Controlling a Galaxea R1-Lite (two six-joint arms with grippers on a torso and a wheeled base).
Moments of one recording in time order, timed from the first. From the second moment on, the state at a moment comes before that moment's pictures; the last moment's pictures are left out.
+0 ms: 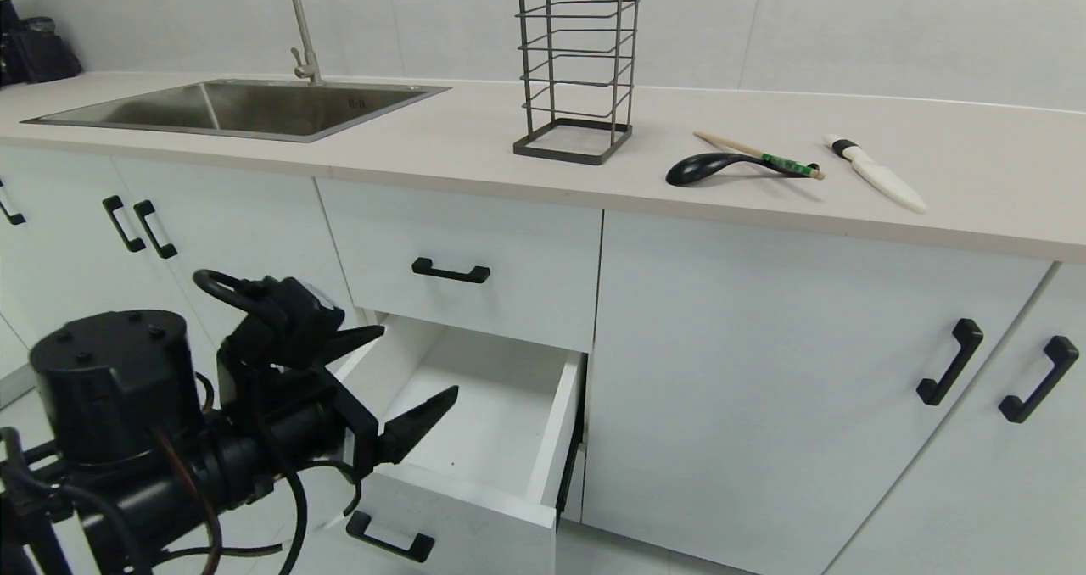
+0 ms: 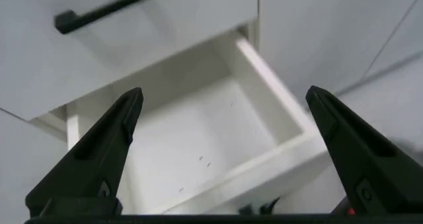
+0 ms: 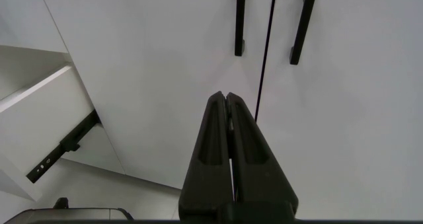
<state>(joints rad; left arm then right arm) -0.50 1.48 -0.33 -0.92 -0.12 0.15 0.00 0.00 0.00 0.00 0.01 0.01</state>
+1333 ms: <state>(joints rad) -0.08 0.40 -0.02 -0.42 -0.24 0.18 0.00 0.00 0.00 0.00 0.01 0.01</state>
